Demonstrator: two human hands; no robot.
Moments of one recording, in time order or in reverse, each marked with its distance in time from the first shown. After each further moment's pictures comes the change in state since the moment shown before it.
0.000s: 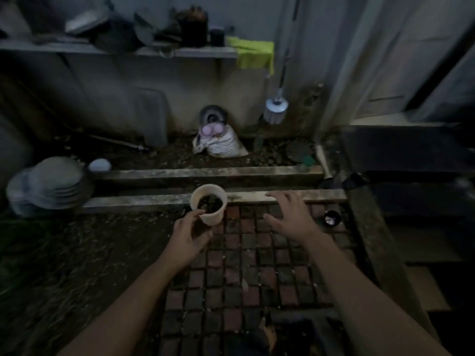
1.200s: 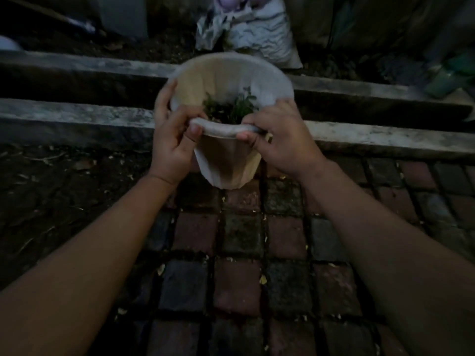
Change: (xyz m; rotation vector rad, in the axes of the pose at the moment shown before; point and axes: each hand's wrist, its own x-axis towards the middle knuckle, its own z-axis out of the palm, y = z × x) left_hand 0.559 -0.523 0.213 -0.102 0.506 0.772; right_hand 0.501 0.169 0.585 -0.062 0.521 -0.821
